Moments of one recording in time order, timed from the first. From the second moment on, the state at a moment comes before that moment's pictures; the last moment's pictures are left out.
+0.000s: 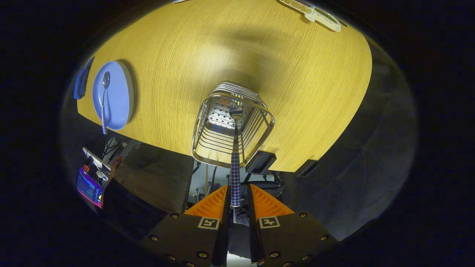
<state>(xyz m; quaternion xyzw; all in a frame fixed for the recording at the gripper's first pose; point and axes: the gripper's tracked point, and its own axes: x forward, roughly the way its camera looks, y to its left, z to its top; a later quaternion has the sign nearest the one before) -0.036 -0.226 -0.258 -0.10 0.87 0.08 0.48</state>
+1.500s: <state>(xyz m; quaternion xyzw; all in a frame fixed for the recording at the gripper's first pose) -0.095 0.029 -0.278 -0.06 0.76 0.16 0.63</state>
